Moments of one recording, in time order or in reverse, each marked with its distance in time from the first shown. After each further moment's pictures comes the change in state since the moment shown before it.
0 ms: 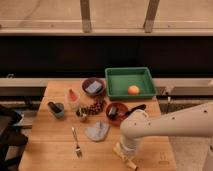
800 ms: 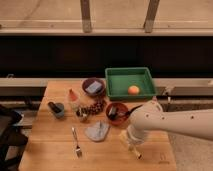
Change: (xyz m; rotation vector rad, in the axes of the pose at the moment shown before) arm -0.033 -0.037 -0.055 -0.006 -0.134 0.074
